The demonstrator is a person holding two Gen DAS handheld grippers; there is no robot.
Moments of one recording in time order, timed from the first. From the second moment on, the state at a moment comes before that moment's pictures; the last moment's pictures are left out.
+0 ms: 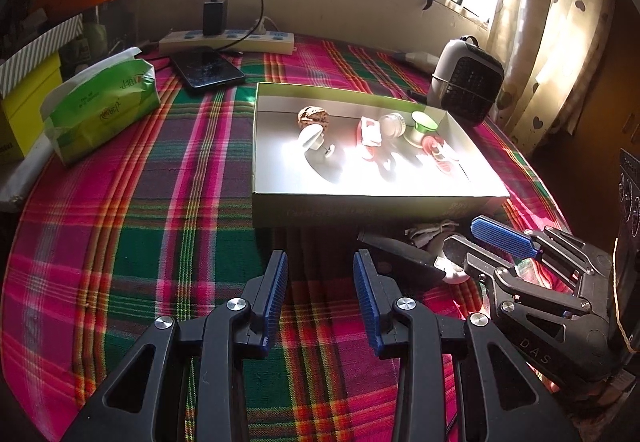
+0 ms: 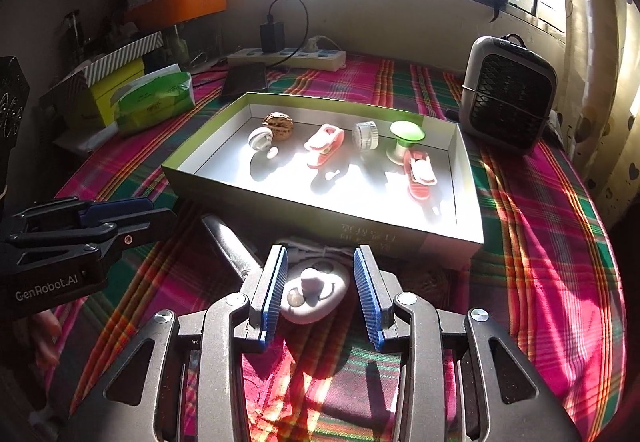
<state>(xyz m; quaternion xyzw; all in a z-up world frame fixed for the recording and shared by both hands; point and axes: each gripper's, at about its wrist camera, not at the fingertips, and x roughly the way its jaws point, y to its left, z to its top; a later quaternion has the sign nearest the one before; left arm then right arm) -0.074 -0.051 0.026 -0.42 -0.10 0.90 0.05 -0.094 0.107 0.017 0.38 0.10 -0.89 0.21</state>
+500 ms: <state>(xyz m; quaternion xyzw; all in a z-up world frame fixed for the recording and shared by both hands) -0.072 -0.057 0.020 -0.43 -0.11 0.90 0.05 -0.082 0.090 0.017 0.38 0.12 -0.89 0.22</state>
